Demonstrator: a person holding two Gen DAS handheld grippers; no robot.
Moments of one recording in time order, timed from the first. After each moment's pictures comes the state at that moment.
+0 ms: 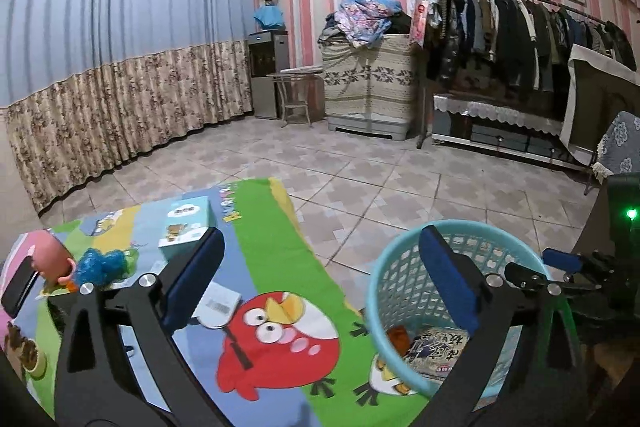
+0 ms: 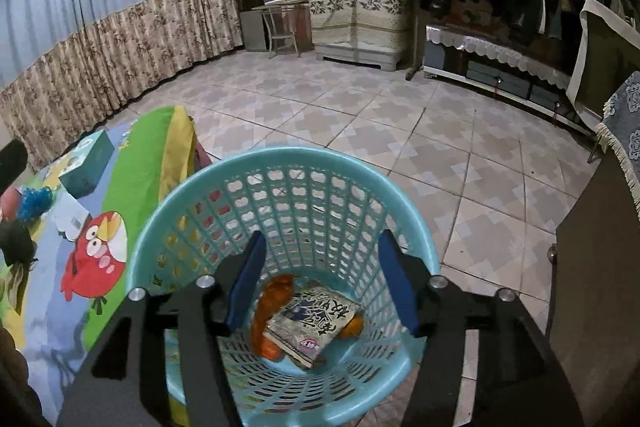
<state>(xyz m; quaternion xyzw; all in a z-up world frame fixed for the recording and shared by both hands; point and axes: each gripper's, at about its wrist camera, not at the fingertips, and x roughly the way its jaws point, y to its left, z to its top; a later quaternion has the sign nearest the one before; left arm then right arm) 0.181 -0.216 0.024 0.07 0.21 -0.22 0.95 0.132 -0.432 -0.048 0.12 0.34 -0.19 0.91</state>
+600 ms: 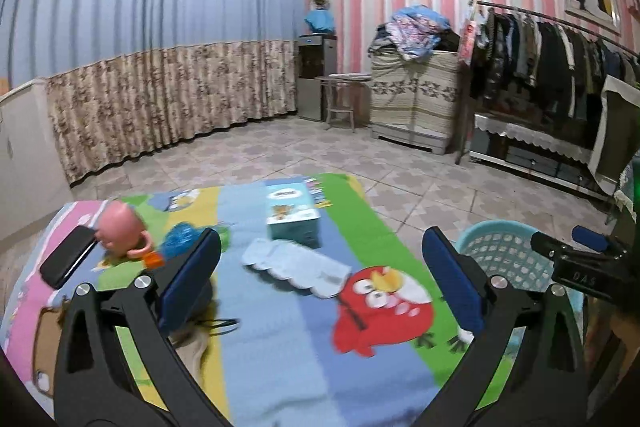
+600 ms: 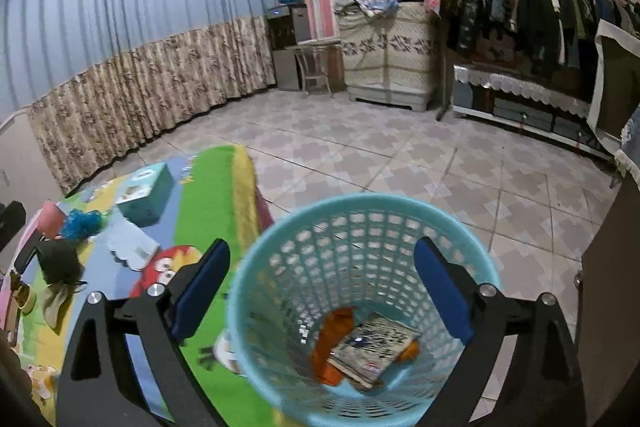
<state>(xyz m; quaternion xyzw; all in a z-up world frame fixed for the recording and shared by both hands) 0.173 -0.090 0.036 0.03 0.21 -0.15 0.97 0.138 -0.356 -0.013 0.10 0.27 -0.15 0.95</state>
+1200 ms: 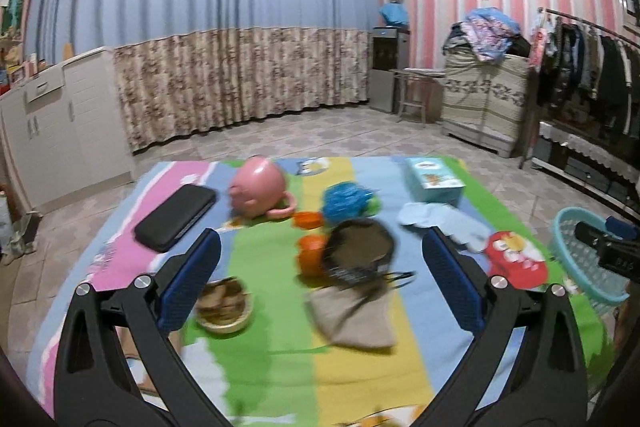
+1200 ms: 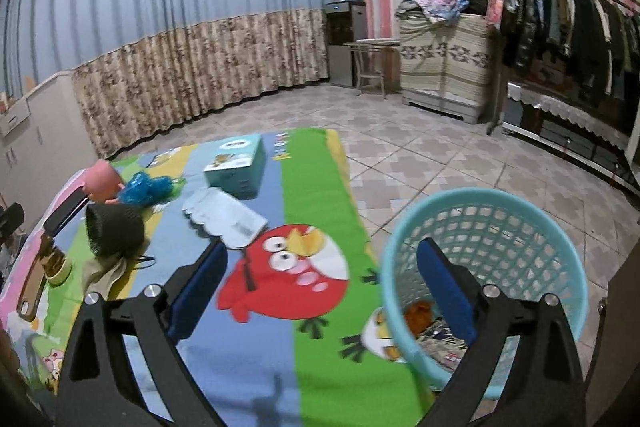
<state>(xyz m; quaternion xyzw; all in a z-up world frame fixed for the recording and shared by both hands) 0.167 0.077 0.017 0.01 0.23 -0.03 0.97 0.155 -0.237 -0.021 0.06 0.27 -0.07 0.96</state>
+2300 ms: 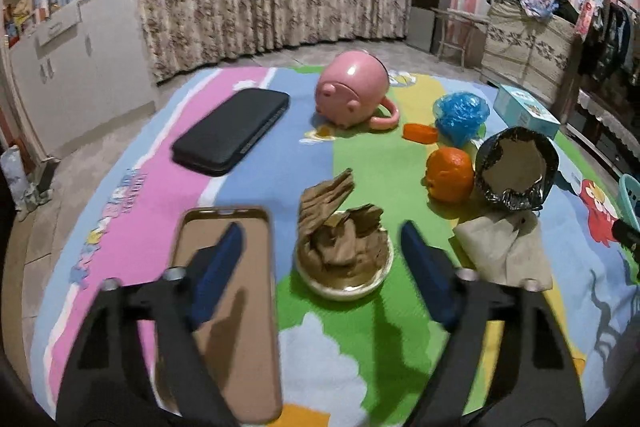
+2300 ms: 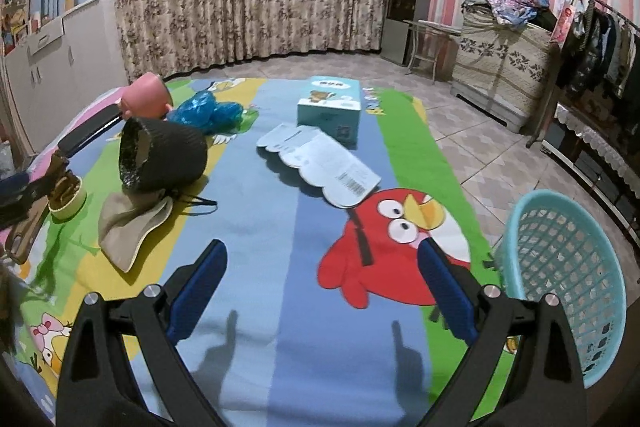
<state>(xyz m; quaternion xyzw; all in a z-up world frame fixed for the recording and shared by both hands) 0.226 0.171 -0.060 0.00 0.36 0.01 0.93 0.183 -0.140 -0.057 -0.03 0.34 0.00 0.94</state>
